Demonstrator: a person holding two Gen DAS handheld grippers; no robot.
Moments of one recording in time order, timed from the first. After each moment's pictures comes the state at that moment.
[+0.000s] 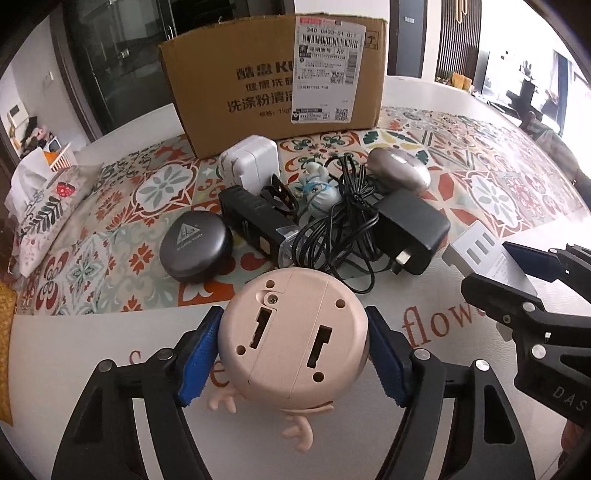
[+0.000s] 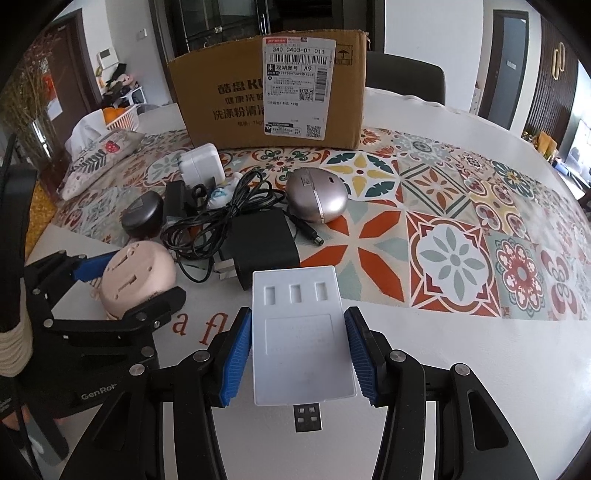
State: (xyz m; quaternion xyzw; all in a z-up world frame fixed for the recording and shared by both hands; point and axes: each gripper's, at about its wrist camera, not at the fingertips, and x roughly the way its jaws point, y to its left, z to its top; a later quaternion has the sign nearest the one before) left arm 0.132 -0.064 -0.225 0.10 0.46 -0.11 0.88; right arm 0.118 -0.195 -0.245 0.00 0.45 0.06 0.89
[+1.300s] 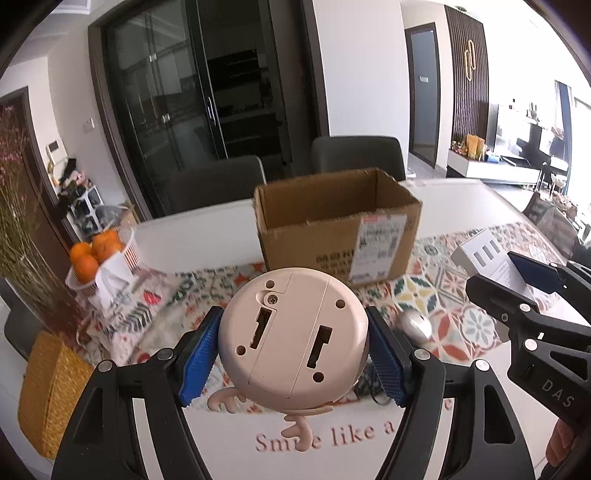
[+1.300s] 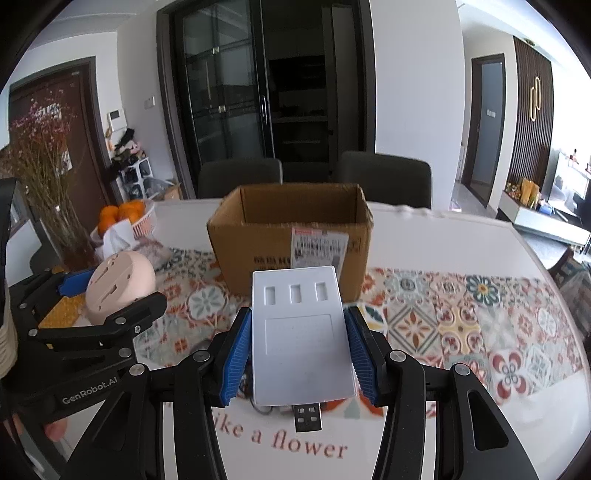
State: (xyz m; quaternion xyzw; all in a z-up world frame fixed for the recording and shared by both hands) left arm 0.157 -0.021 -0.049 0.09 0.33 -0.08 0.93; right arm 0.130 -0.165 -0.084 0.01 0.32 0.04 0.95
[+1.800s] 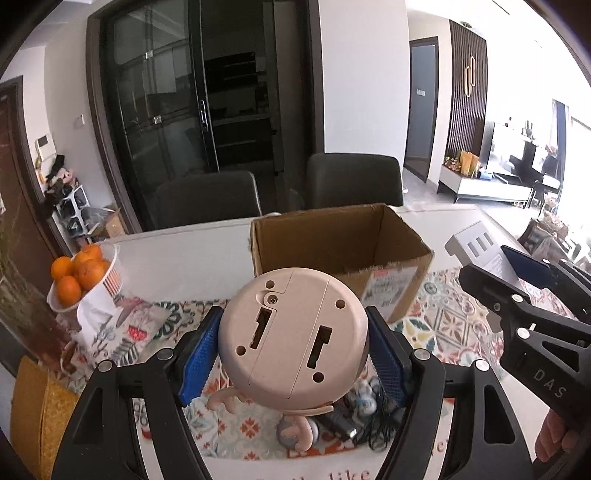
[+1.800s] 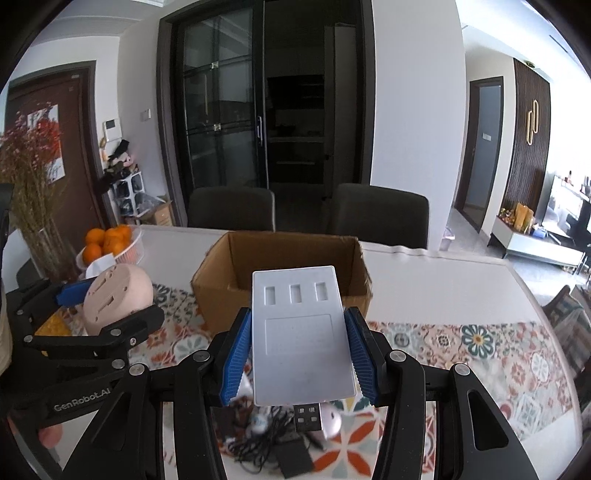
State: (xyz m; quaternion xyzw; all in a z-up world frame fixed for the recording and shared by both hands) left arm 0.226 -0.016 -0.025 0.06 0.33 -0.10 0.94; right arm 0.192 -0.161 -0.050 -0.01 0.29 0.03 0.96
